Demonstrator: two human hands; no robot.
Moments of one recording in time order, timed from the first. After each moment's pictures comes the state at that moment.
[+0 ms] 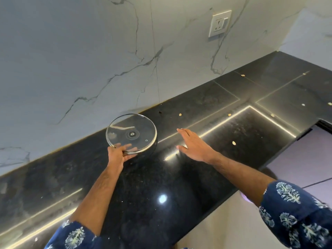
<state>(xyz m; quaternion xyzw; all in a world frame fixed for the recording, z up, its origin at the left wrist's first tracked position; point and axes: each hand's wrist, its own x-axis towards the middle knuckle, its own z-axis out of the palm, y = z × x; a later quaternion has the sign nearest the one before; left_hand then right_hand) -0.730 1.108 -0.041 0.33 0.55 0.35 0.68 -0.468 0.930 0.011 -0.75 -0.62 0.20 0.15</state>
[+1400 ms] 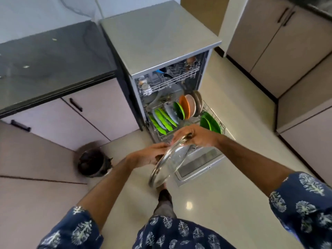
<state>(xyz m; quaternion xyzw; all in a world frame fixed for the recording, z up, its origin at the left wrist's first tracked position) -0.306 0.255 -0.088 0.65 -0.17 -0.58 0.45 -0.389 0.022 -0.036 -0.80 -0.04 0.20 0.56</state>
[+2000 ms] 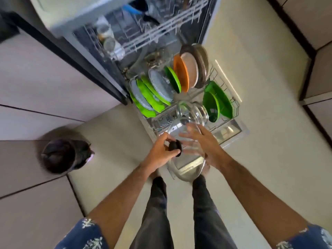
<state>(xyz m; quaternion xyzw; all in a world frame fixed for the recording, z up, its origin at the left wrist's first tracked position) -0.250 0.101 -0.331 0.76 -0.08 -0.45 0.46 -0.322 -0.070 -0.273 -0.45 0.43 0.13 0.77</state>
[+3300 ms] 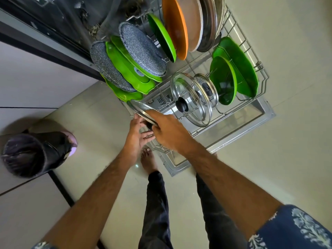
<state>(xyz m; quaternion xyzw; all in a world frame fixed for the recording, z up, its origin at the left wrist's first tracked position) -0.201 0.077 -0.496 0.67 0.23 -0.44 0.55 -0.249 -0.055 -0.451 -0.83 0.16 0.18 0.50</state>
